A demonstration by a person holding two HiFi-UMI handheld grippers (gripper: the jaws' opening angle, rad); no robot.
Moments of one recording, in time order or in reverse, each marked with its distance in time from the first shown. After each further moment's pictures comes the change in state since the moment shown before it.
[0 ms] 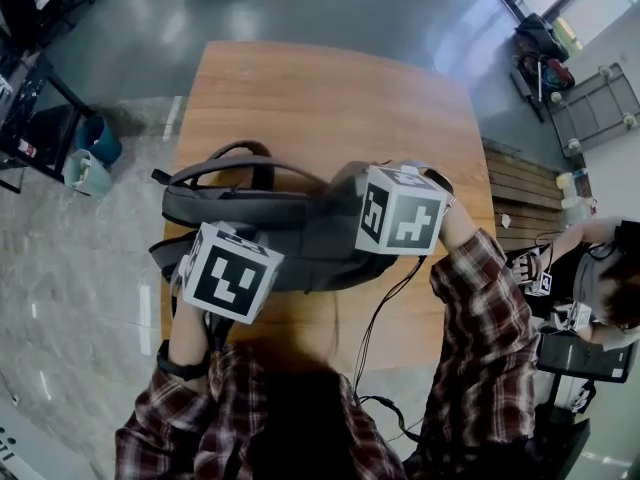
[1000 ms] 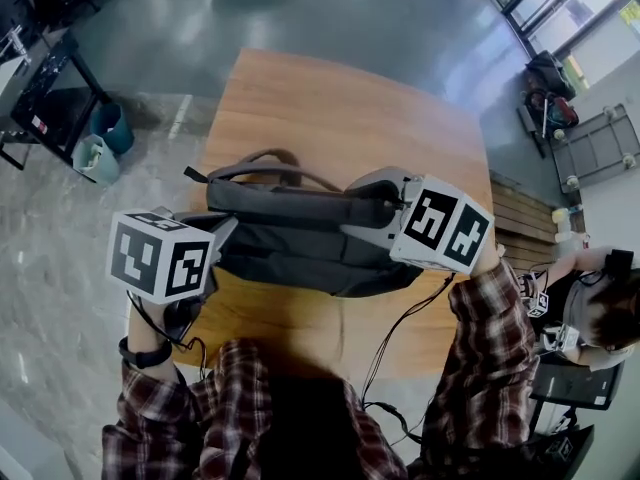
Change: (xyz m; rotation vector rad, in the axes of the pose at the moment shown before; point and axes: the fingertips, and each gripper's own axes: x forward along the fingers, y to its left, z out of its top) left arm -0.077 0.093 -0.025 -0.250 -0.208 -0.170; right arm -0.036 -0.004 0.080 0.151 -0.188 -0.039
